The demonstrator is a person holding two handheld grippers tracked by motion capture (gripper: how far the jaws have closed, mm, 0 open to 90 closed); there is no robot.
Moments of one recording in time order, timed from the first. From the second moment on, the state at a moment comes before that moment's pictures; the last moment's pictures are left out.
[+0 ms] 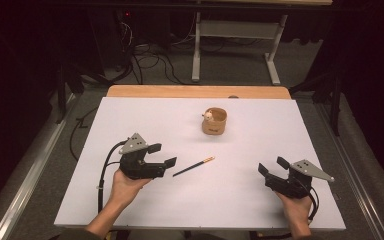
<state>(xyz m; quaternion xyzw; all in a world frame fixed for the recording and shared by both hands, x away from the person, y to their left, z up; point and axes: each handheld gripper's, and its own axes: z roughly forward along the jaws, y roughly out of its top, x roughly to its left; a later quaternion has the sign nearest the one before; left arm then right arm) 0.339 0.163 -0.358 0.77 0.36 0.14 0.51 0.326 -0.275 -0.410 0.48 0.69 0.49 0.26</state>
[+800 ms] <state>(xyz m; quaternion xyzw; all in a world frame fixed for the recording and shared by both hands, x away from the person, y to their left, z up) 0.353 0.135 -0.358 0.76 0.35 0.11 0.53 0.327 -0.276 -0.411 0.48 0.69 0.49 0.25</state>
